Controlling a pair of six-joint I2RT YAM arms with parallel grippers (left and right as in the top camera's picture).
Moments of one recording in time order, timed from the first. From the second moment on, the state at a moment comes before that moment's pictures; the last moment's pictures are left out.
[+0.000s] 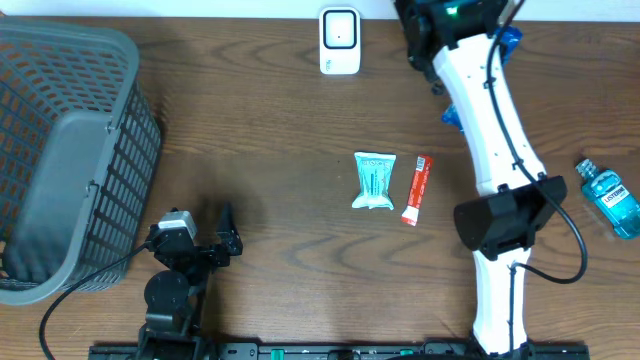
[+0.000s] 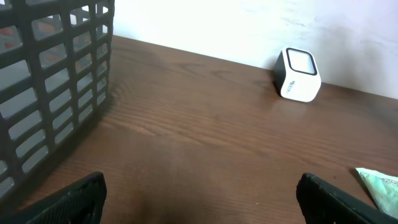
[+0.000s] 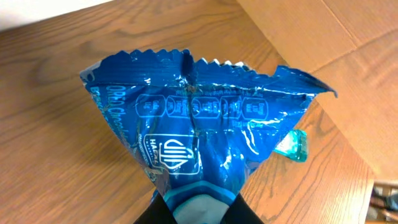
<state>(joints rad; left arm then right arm) -0.13 0.10 0.04 -0.14 -0.09 -0.25 0.30 2.27 2.52 -1.65 0.92 0.85</state>
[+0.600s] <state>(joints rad) -0.13 0.10 0.04 -0.14 -0.09 -0.25 0.12 2.27 2.52 -1.62 0.92 0.86</state>
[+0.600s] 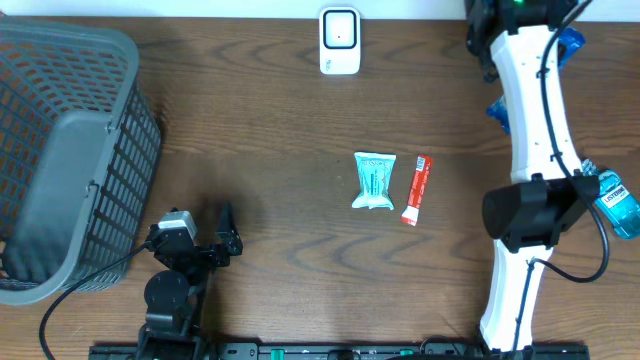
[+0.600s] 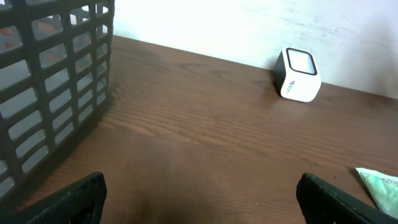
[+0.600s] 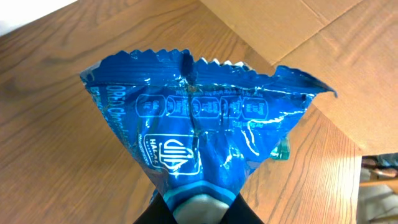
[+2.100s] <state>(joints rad) -0.13 0.10 0.04 -0.14 -0.09 -0.25 -0.21 2.27 1.94 -1.13 1.11 0.86</state>
